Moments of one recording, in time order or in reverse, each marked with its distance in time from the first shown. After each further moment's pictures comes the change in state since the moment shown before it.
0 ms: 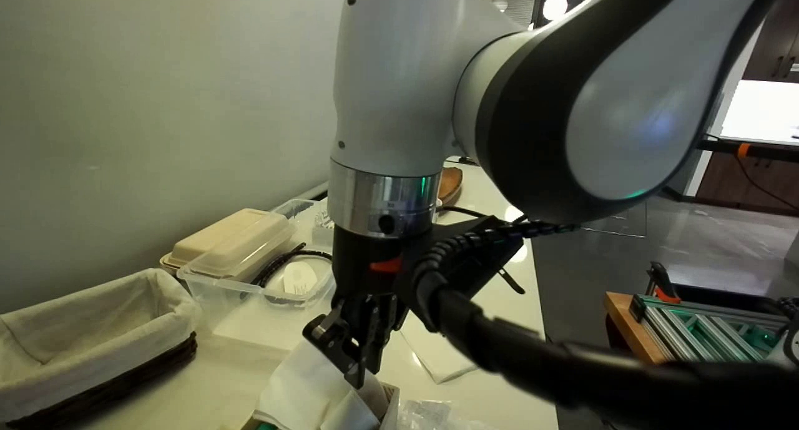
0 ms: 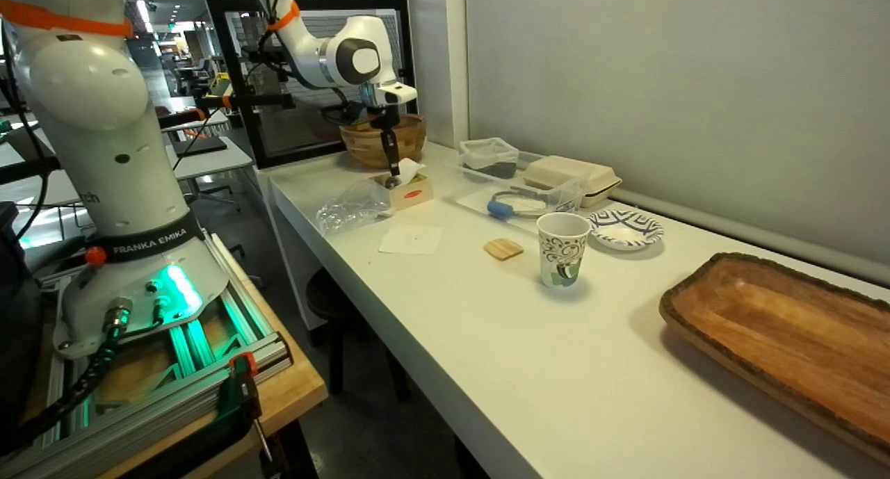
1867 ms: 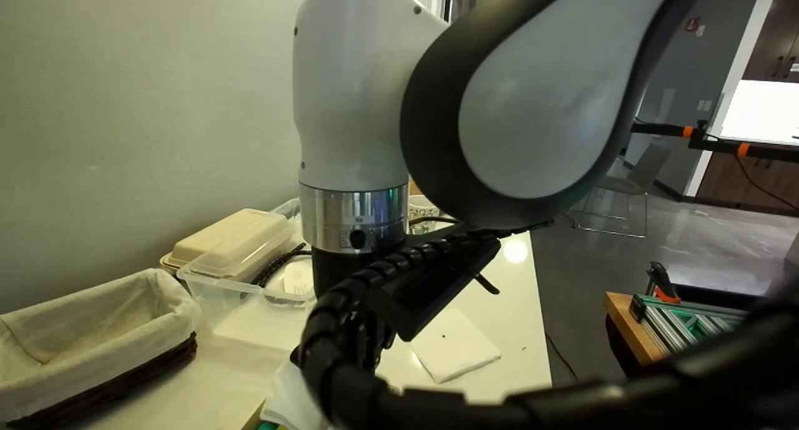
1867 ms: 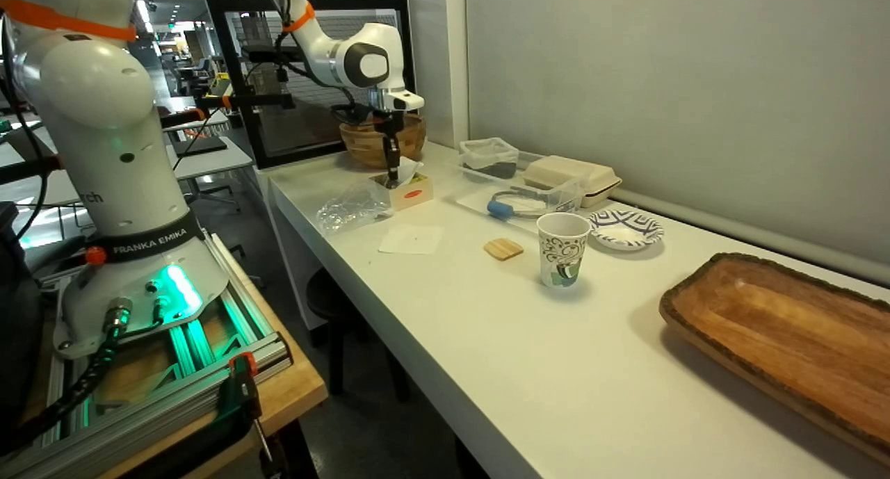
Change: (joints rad) arm 0.069 0.077 -0.056 0.100 0.147 -0.121 -0.141
